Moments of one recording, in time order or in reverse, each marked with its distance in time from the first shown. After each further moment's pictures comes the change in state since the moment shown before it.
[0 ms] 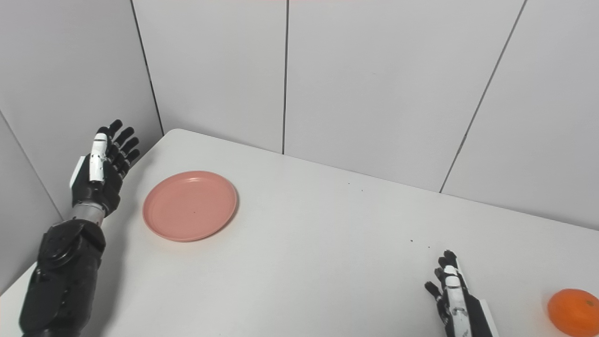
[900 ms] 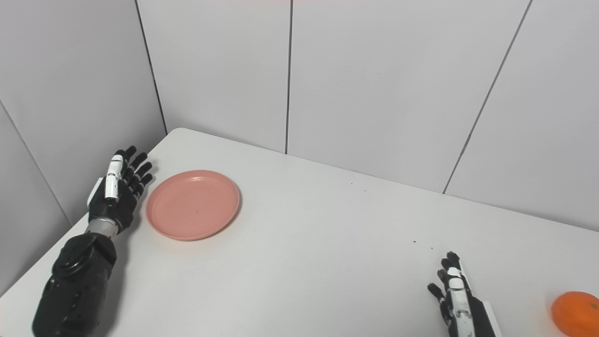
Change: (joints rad) left arm 0.008 -0.015 -0.004 0.174 -0.039 -0.016 -0.043; right arm 0.000 -0.007 0.000 0.000 0.001 0.000 0.009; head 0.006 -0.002
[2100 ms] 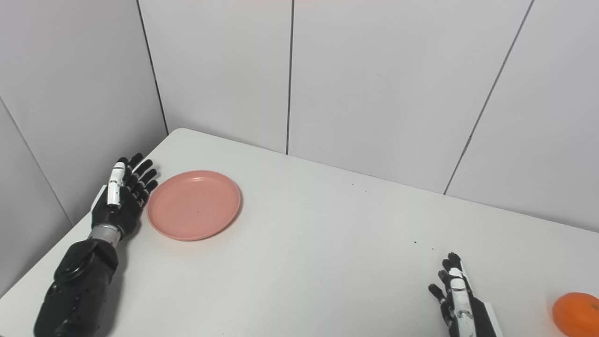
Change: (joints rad) left arm 0.005 0.002 -0.007 0.042 -0.048 -0.031 -0.039; right arm 0.000 0.001 -0.001 -0.003 0.011 0.008 -0.009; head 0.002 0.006
